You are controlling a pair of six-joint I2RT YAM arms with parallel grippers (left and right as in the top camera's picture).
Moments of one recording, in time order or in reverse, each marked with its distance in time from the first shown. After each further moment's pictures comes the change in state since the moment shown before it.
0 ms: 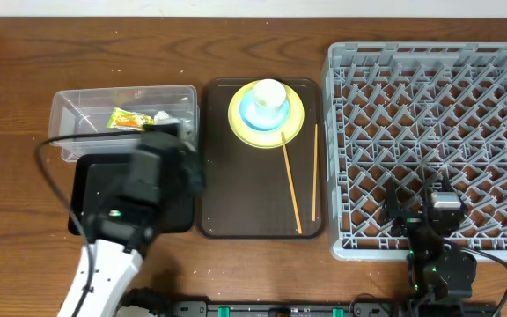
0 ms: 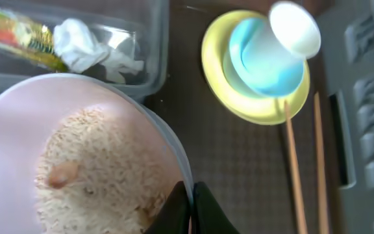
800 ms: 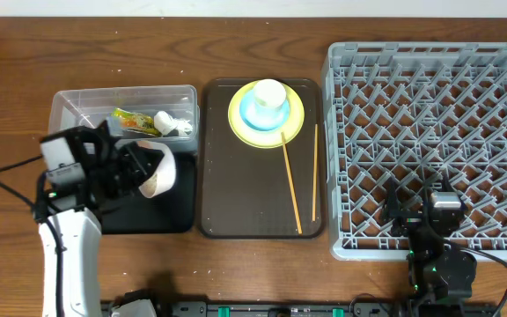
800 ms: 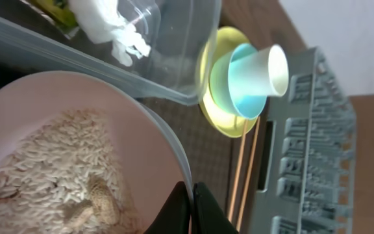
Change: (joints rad) left arm 0.542 0.175 0.000 -0.006 0.637 0.045; right arm 0.000 0.000 0.000 0.000 0.000 0.000
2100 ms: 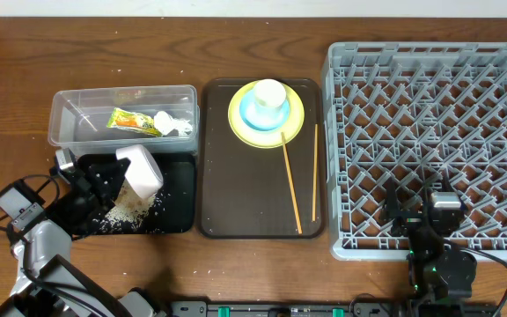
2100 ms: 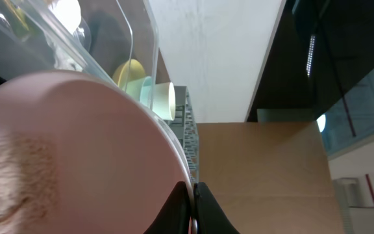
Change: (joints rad) left arm 0.453 0.235 -0.220 0.360 0.740 -0.053; right arm 0.000 0.000 0.000 0.000 0.000 0.000
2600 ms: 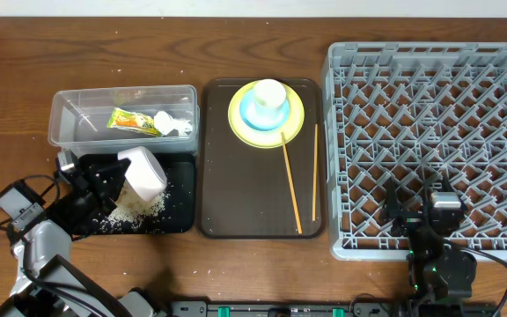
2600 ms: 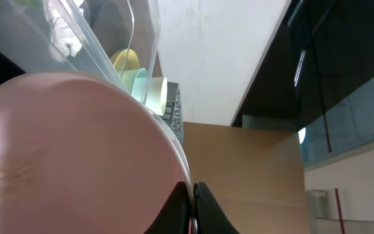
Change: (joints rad) left arm 0.000 0.000 0.000 -0.008 0.011 -0.130; right arm 0.000 0.000 0.000 0.000 0.000 0.000
